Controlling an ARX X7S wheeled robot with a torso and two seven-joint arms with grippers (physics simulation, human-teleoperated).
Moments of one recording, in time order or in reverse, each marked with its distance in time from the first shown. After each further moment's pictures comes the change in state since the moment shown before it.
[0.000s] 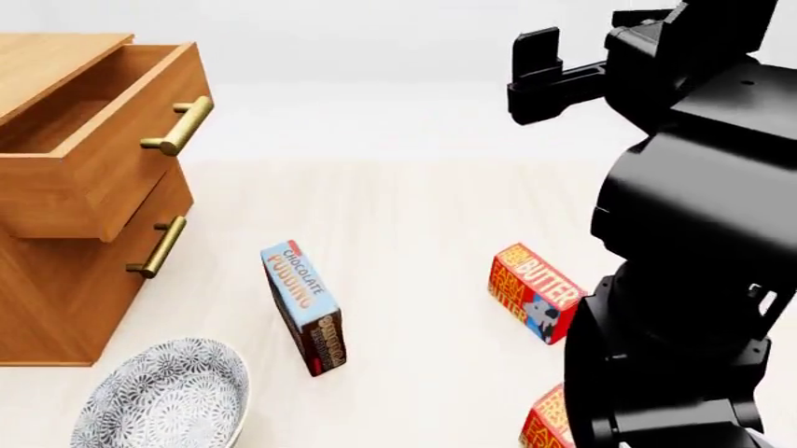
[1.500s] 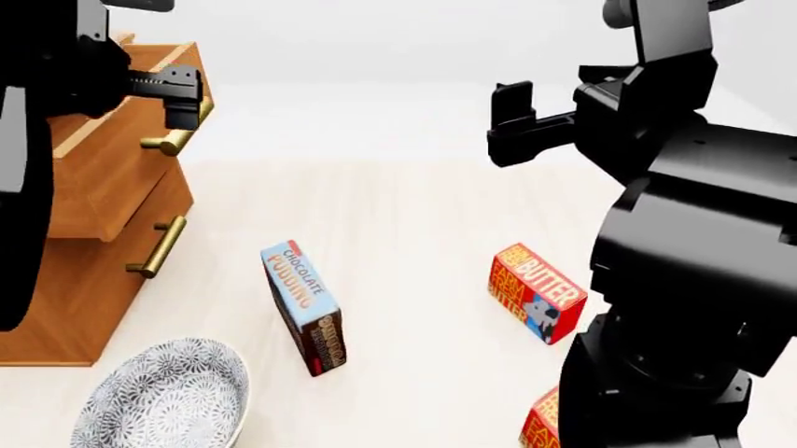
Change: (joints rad) left arm 0.288 0.059 -0.561 -0.061 0.812 -0.004 0.054; right arm -0.122 0.000 0.036 -0.058 0.196 0.000 0.149
